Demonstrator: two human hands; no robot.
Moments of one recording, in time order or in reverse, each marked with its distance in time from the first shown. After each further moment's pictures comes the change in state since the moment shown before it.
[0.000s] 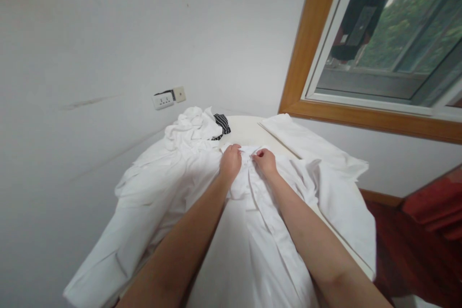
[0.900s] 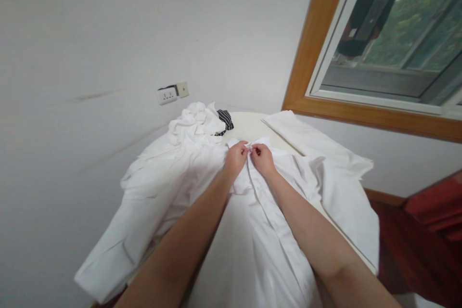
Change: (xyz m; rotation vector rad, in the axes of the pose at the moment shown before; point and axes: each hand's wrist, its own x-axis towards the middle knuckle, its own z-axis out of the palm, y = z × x) left_hand 0.001 0.008 -0.003 -0.360 -0.035 -0.059; right_hand -0.006 -0.003 0.013 0.144 -0.029 -0.360
